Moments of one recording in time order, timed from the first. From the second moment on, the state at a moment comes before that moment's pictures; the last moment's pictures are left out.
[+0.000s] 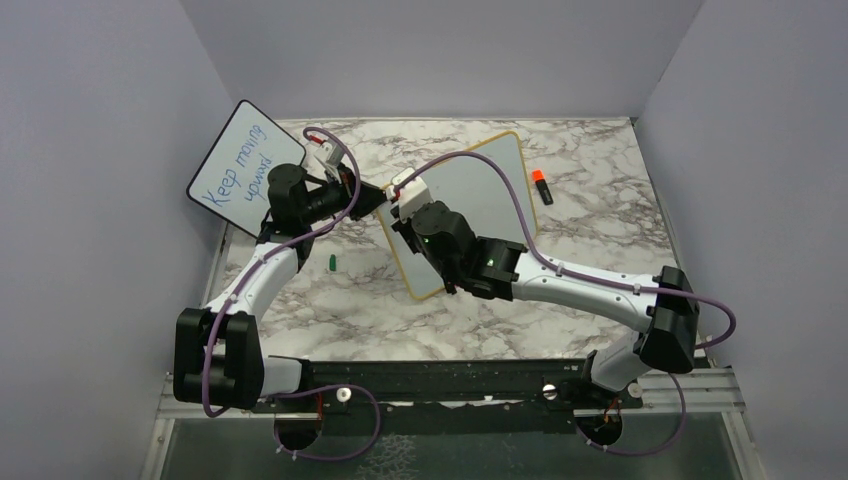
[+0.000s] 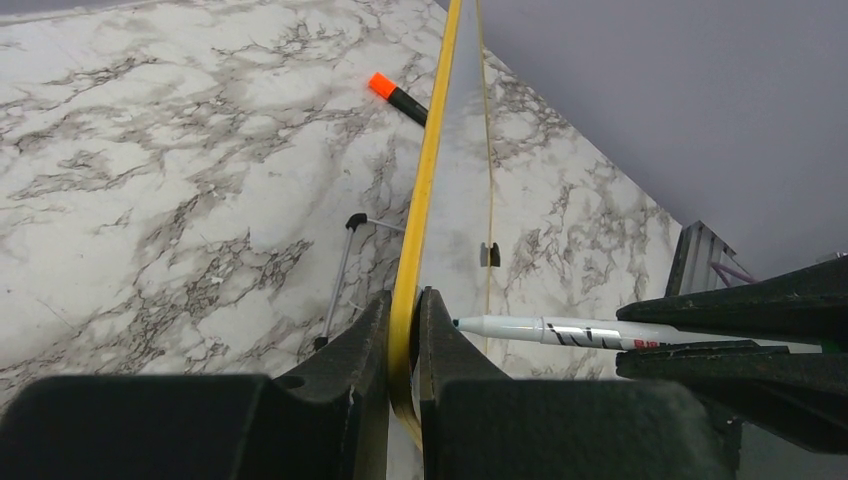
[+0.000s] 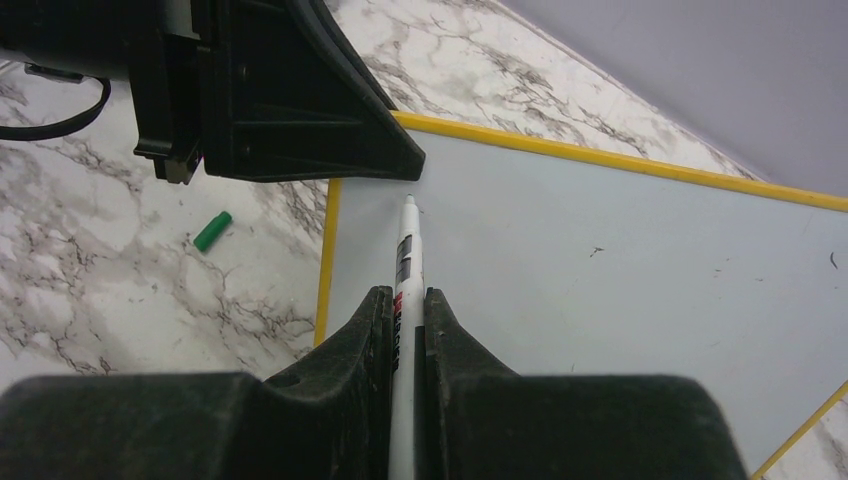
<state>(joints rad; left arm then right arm) -0.13 1.30 0.79 0.43 0.87 -0.37 1.16 1.55 1.32 -0.08 0.60 -0.04</state>
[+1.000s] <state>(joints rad) -0.14 1.30 0.81 0.36 0.85 -0.33 1.16 1.59 1.34 -0.11 0.65 -0.03</state>
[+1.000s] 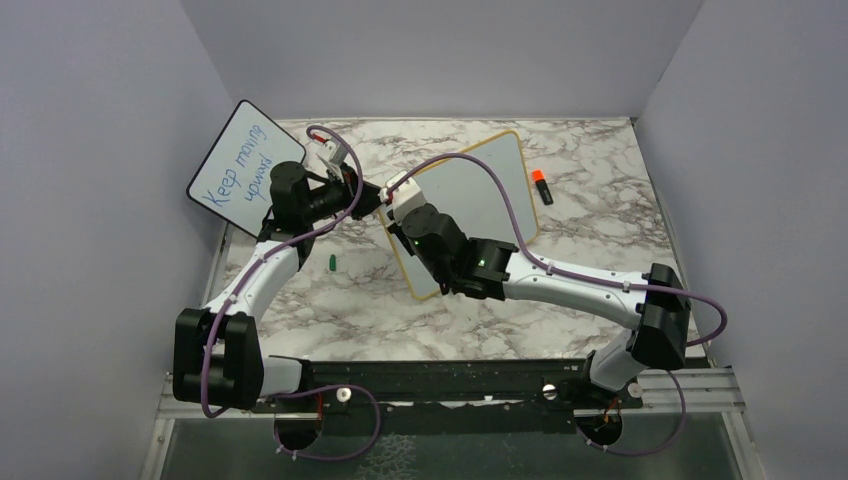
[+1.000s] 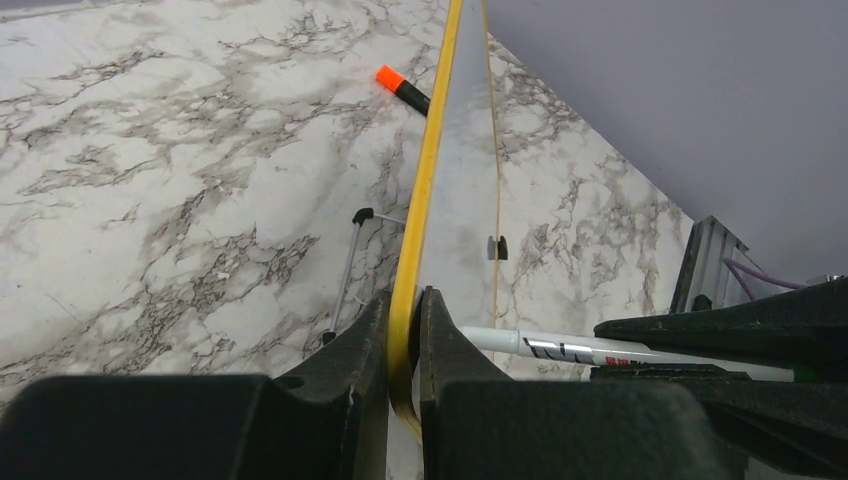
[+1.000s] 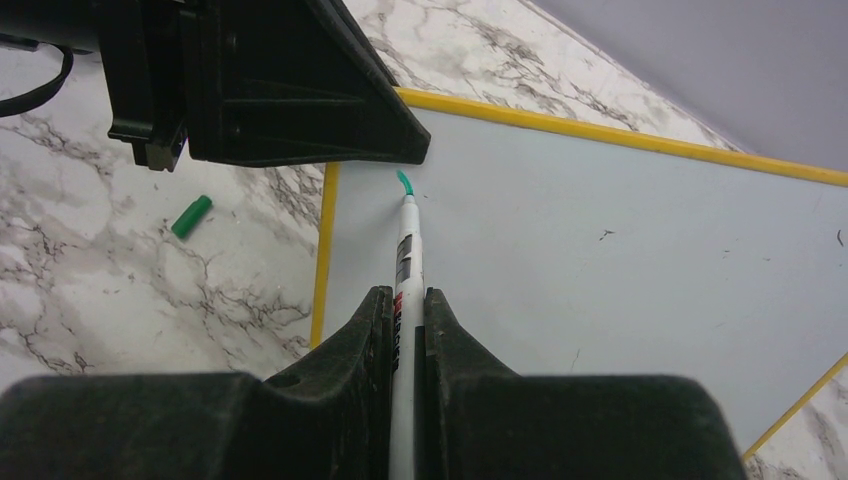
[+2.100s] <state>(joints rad) -0.14 1.30 0.82 0.34 0.84 -0.31 1.19 1.55 1.32 -0.23 0.65 0.07</state>
